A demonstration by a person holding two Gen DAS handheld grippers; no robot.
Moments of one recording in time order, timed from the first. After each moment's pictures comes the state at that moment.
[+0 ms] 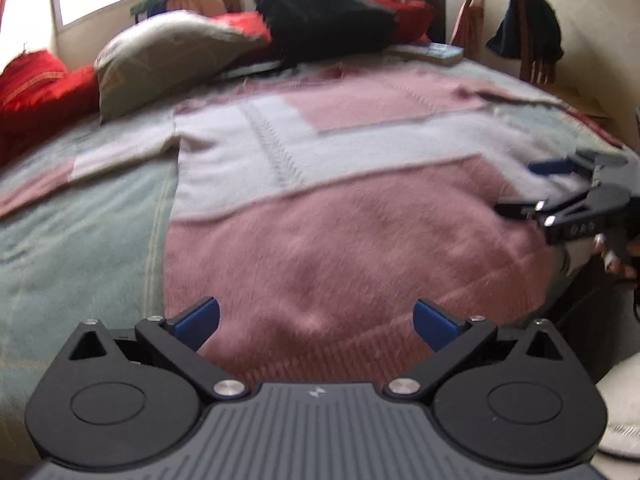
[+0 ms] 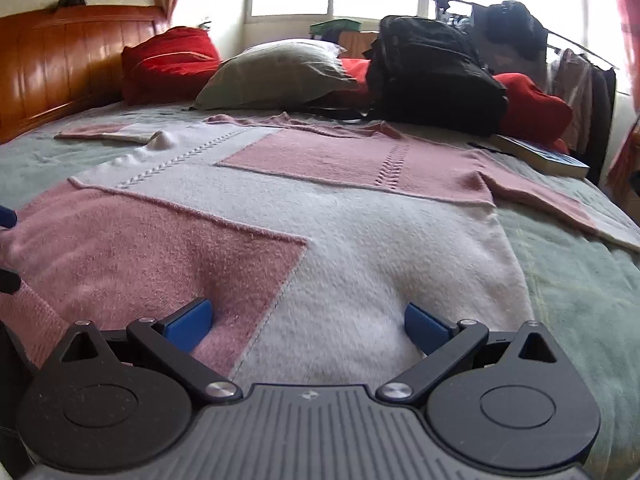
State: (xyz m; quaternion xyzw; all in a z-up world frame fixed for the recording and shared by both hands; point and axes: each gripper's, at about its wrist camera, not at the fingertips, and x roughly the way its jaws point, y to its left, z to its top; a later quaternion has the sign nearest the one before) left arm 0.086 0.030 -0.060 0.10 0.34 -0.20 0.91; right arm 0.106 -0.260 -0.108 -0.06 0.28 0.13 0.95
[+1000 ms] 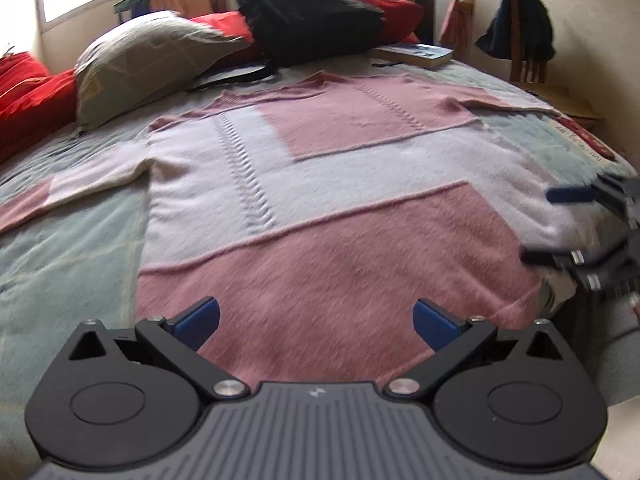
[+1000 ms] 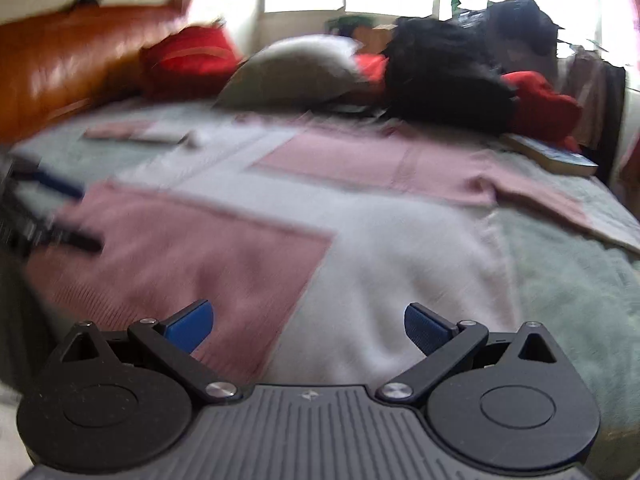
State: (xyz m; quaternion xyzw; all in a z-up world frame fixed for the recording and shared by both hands) left arm 0.121 -0.002 -0.048 0.11 0.38 -0.22 0.89; right arm 0.090 -0.269 -0.078 -0.04 0.29 0.14 0.94
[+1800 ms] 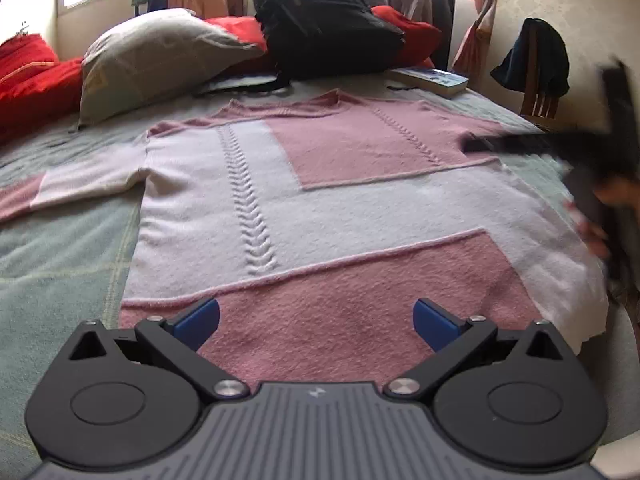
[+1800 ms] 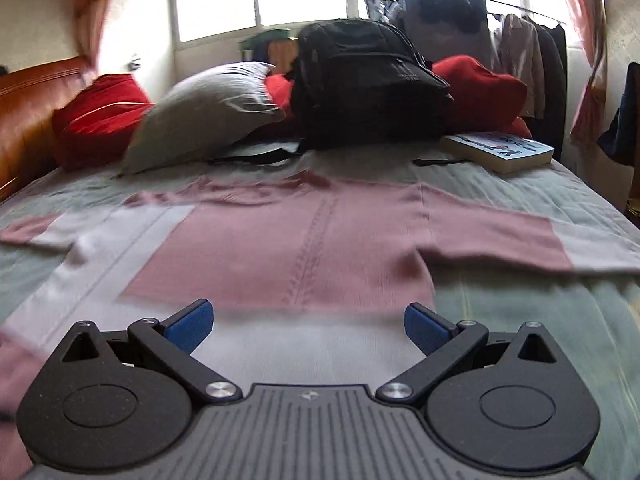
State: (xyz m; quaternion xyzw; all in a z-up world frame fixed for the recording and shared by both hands) left arm 0.150 0.000 -0.050 0.06 0.37 -0.21 0.91; right arm 0.248 -0.302 -0.052 0.03 0.30 0.06 0.95
